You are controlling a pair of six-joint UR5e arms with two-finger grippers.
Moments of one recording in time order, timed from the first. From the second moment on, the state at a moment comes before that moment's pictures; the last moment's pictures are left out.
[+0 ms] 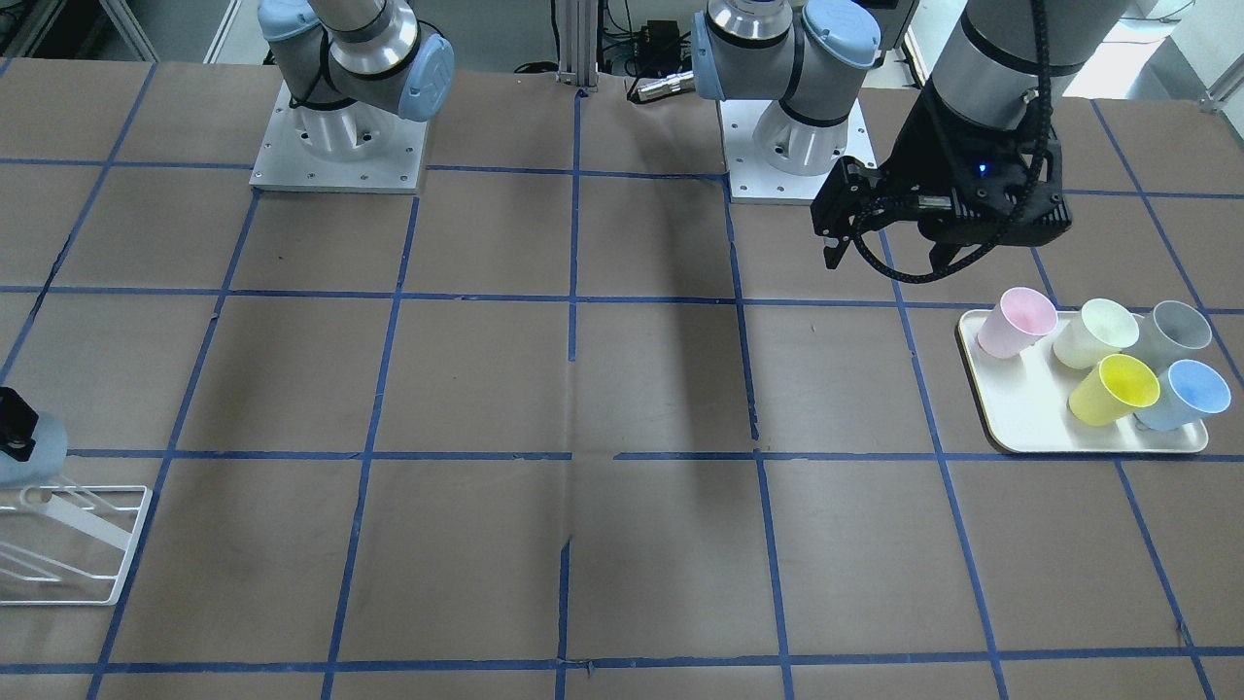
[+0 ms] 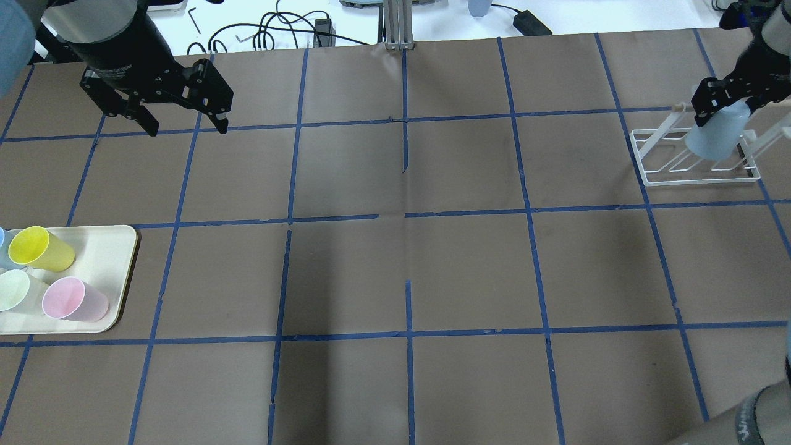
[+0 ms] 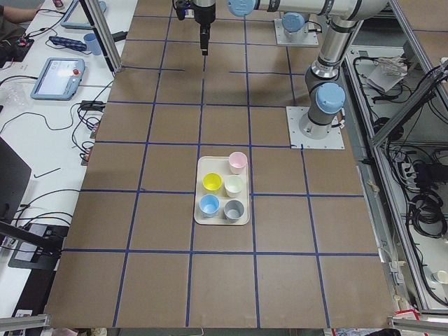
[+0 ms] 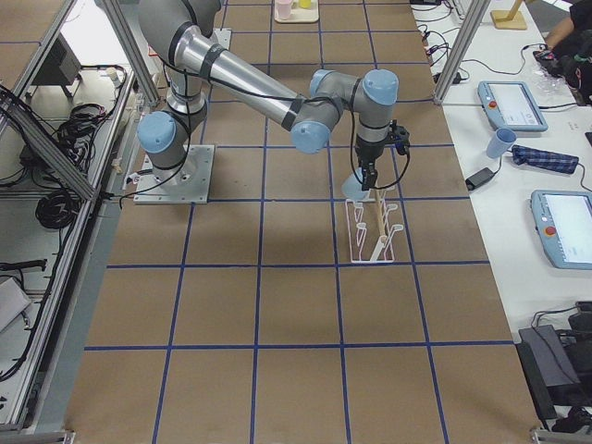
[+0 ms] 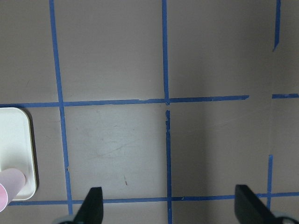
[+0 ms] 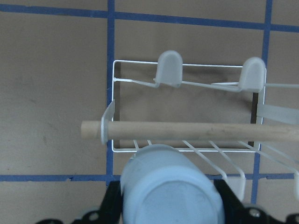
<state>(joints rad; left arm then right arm) -1.52 -1.61 -1.46 -1.62 1.57 0.07 1.14 -1.23 1.54 -1.98 -1.64 -0.49</state>
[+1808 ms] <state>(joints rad) -1.52 -1.61 -1.46 -1.62 1.57 0.07 1.23 -1.57 1.46 -1.42 -1.61 -0.46</state>
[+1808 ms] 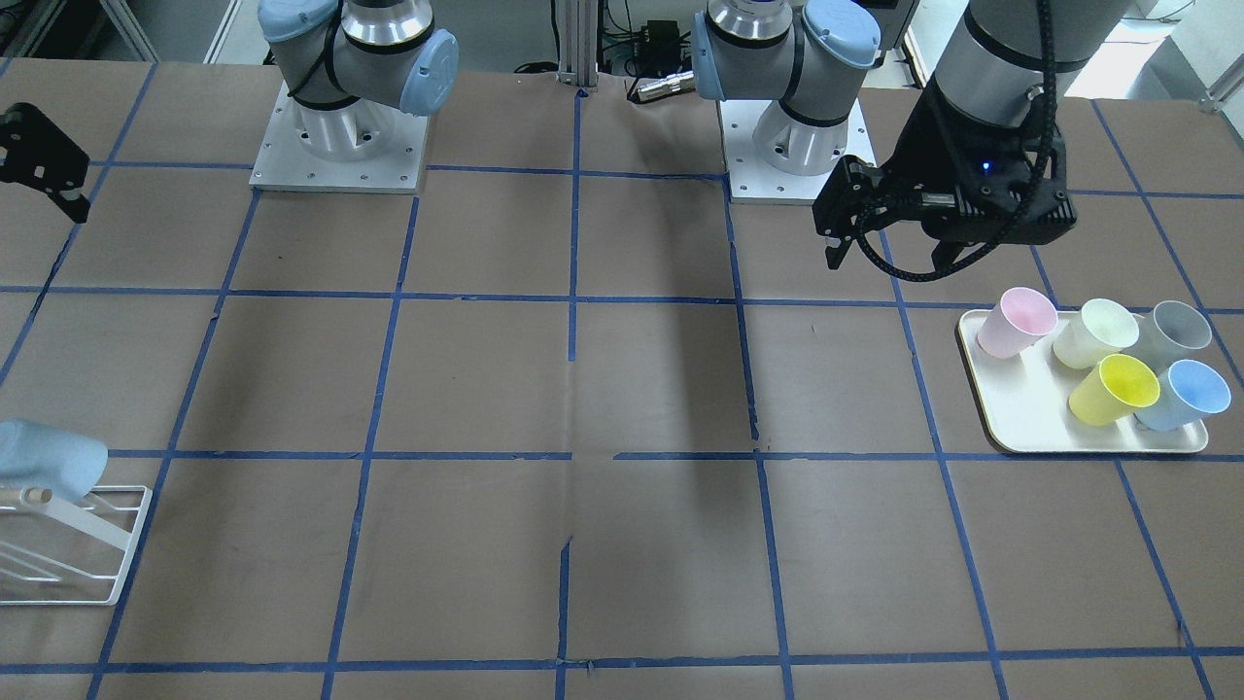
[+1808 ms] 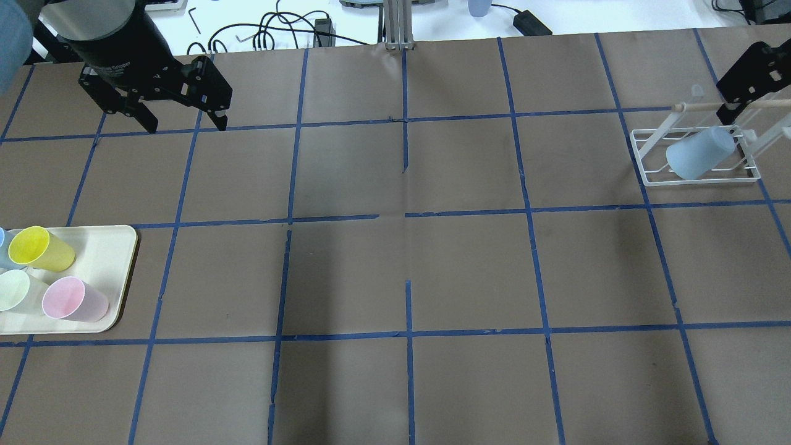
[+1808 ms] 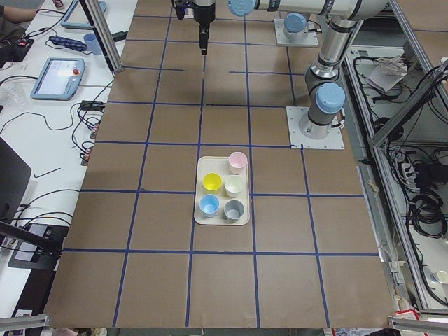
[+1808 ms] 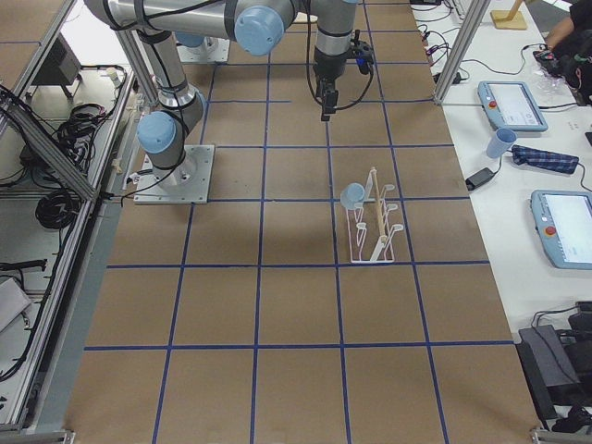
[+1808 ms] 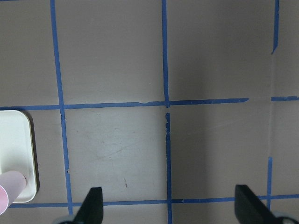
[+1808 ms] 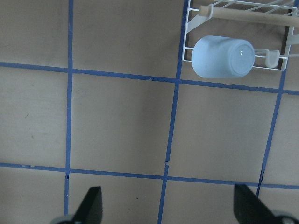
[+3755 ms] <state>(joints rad) -1.51 -1.62 -1.45 -1.61 1.57 0.08 1.61 -1.55 1.41 -1.43 -1.58 -0.07</state>
